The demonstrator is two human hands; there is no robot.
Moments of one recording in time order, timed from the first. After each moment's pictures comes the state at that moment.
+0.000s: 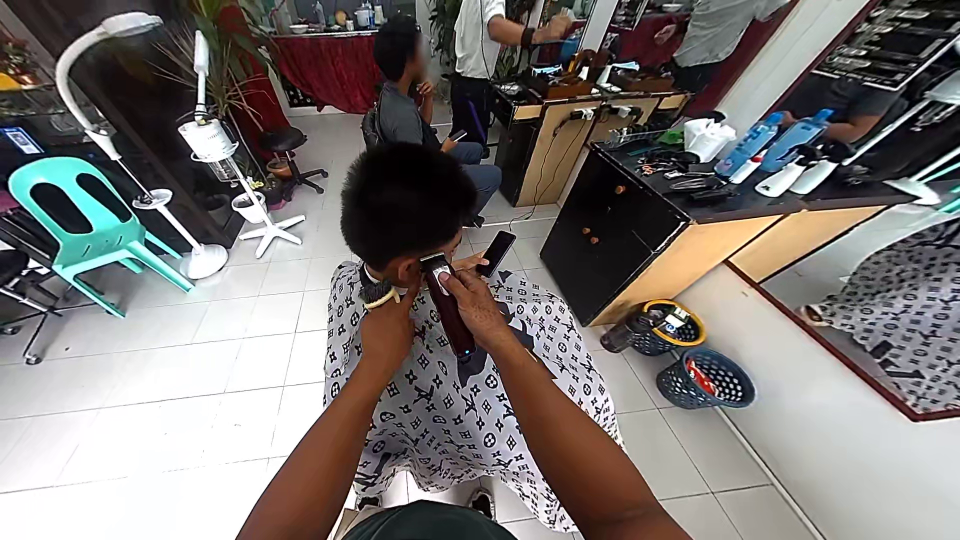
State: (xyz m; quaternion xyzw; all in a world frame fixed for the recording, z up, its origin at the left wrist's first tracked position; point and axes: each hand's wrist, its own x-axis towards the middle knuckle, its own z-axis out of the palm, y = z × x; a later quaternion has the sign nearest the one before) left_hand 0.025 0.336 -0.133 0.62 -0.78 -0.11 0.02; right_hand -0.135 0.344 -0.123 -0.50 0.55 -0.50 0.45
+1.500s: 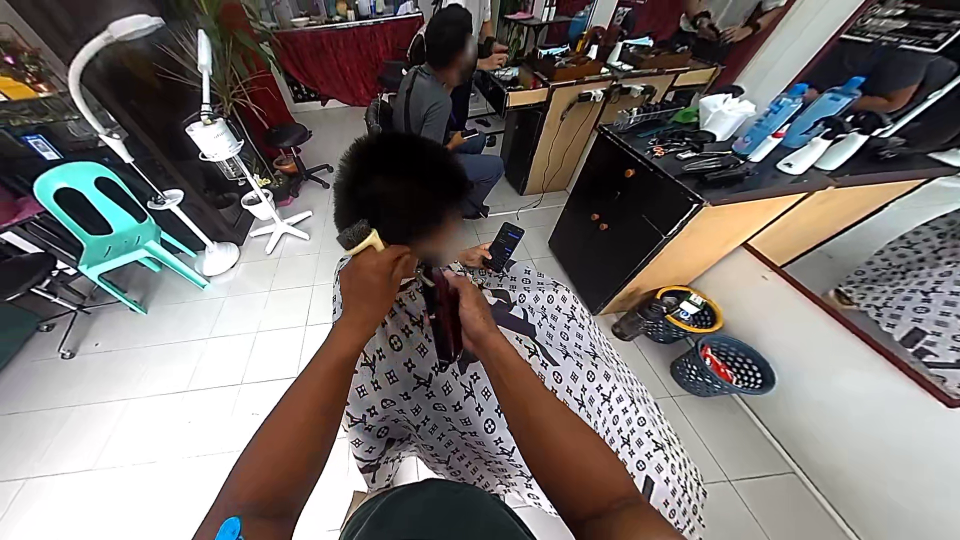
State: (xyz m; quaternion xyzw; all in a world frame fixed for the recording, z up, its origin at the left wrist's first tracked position) left_hand 0.047 0.313 -0.107 0.46 -0.80 0.06 0.38; right_hand -0.119 0.373 -0.124 -0.34 0.42 -0.58 0.61
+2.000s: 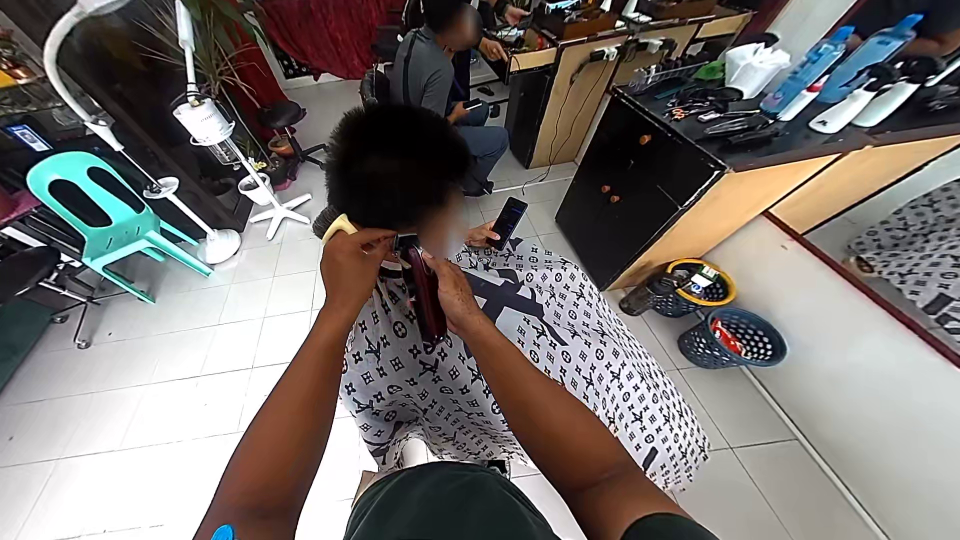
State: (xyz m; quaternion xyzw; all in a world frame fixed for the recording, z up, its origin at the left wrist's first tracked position) left_hand 0.064 0.304 -0.092 0.52 -0.73 -0.12 0.43; right_hand -0.093 0.355 -0.131 -0.39 0.43 -0.56 0.59
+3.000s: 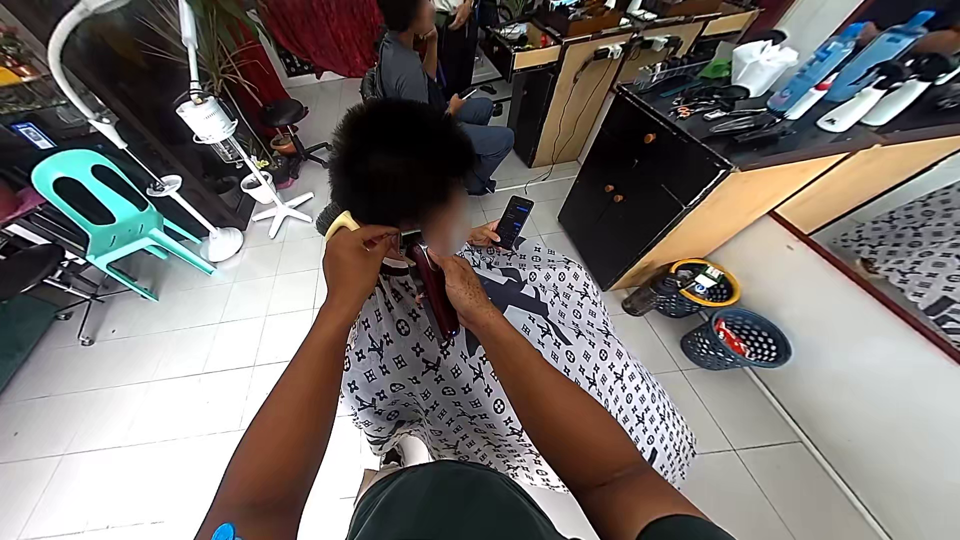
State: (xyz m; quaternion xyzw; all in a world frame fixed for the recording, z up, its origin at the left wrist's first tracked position) left_hand 0.069 0.300 -0.092 0.52 -0.74 -0.13 0.42; right_hand -0.103 0.349 -0.130 -0.43 0.45 -0.53 0.57
